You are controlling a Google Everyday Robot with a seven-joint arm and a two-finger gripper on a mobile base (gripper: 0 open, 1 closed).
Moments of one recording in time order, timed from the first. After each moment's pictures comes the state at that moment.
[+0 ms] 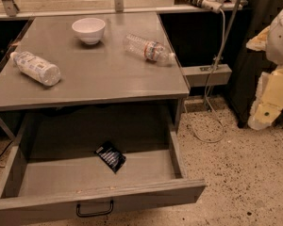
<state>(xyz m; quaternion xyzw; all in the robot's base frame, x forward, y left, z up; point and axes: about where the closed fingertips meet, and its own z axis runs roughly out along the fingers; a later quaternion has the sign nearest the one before) 0.438 -0.217 0.976 -0.60 0.78 -0.03 0.16</state>
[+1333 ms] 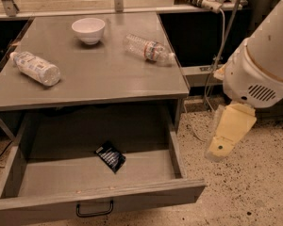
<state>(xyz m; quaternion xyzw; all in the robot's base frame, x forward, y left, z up) 0.402 -0.147 0.934 -0.59 0.79 0.01 0.16</state>
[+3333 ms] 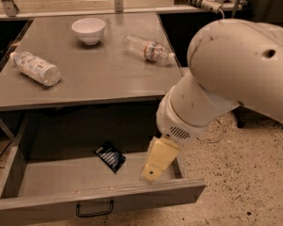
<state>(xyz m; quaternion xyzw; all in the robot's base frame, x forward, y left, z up) 0.405 -0.037 0.849 -0.60 0.78 0.07 0.19</state>
